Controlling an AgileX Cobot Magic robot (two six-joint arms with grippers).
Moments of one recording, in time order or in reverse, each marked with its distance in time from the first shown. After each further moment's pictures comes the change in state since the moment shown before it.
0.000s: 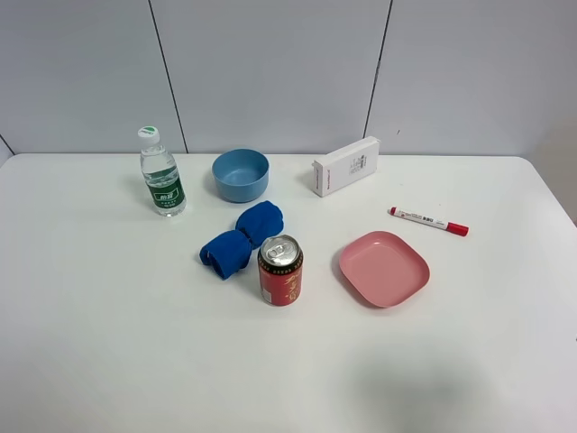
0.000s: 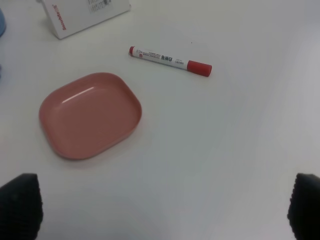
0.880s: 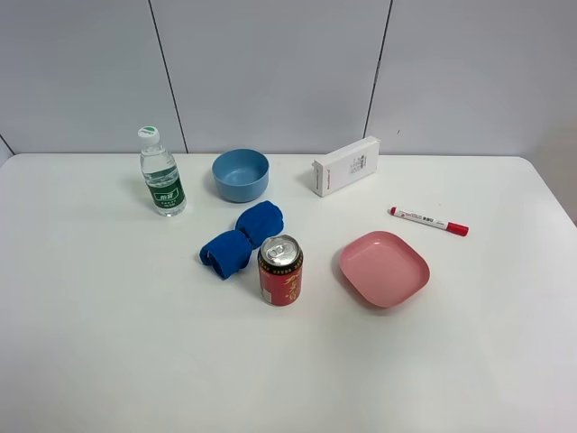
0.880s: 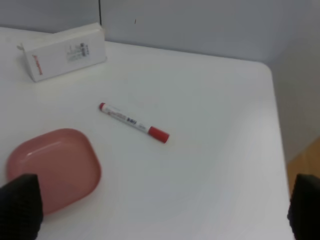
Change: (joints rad) left arm 0.000 0.000 0.000 0.000 0.001 0.000; right arm 0.000 0.579 -0.532 -0.077 0.004 -0.170
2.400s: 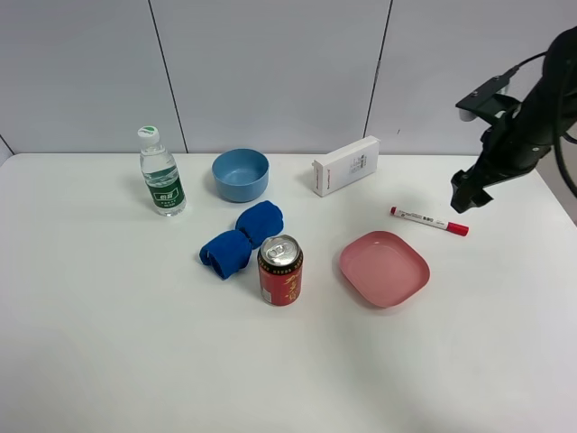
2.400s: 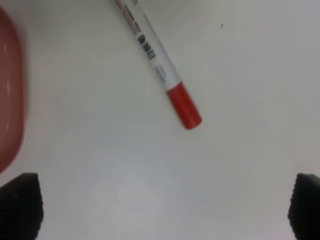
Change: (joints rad) left arm 0.000 0.000 0.000 0.000 0.001 0.000; right arm 0.050 1.193 -0.284 -0.076 -0.221 -0.419
